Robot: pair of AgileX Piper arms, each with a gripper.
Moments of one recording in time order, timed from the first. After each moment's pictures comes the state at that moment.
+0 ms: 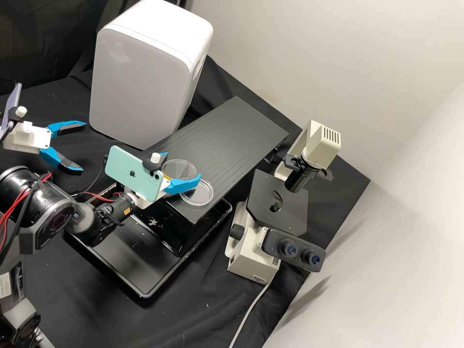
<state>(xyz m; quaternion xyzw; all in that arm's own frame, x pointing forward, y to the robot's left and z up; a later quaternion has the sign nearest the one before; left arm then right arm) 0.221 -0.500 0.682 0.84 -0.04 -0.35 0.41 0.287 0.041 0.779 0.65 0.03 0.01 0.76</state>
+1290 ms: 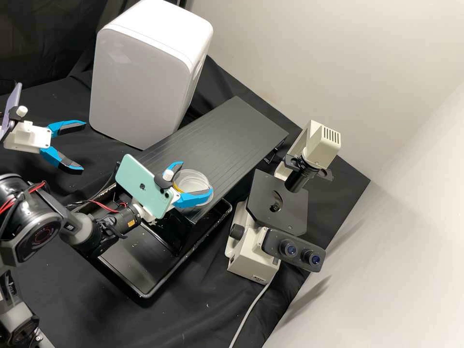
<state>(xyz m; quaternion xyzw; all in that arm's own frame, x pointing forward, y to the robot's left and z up) 0.224 -0.499 0.682 0.84 -0.03 -0.35 0.41 0.272 0.023 0.812 0.69 -0.02 0.02 0.72</state>
